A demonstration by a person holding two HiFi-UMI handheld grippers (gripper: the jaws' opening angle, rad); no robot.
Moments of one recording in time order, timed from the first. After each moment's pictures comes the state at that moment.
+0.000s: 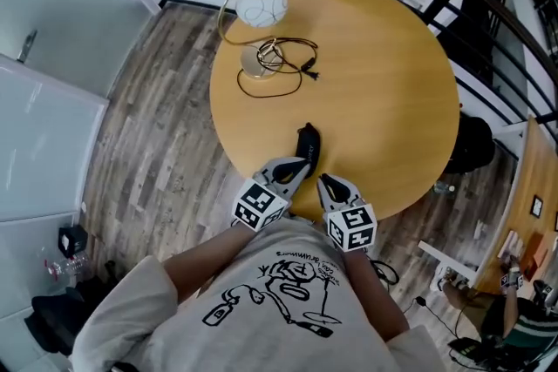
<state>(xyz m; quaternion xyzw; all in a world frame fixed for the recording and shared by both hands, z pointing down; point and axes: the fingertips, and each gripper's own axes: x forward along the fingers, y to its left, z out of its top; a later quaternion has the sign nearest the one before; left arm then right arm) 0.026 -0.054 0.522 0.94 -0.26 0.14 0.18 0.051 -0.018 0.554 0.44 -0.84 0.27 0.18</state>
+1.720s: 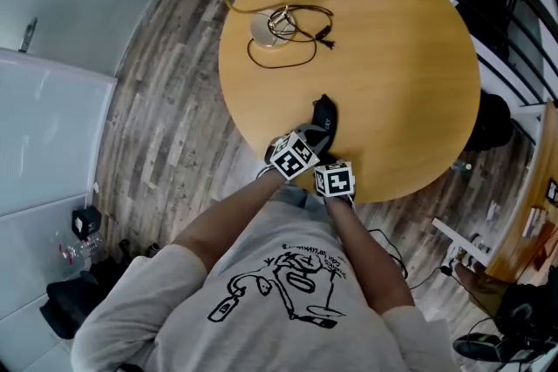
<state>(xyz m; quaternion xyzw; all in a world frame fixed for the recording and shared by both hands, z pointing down) 0.047 -0.069 0.690 0.91 -0.16 0.35 0.13 0.009 -0.003 0.753 0.41 -0.74 0.43 0.32</state>
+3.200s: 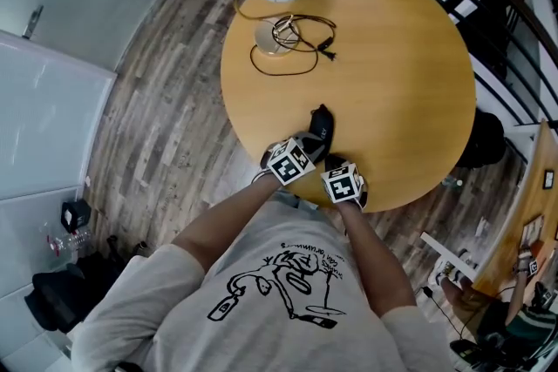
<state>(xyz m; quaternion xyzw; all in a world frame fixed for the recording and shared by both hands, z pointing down) 0.048 -0.068 0.690 0.91 -0.16 0.36 0.14 0.057 -0.026 0.749 0.38 -0.78 0.28 0.42</state>
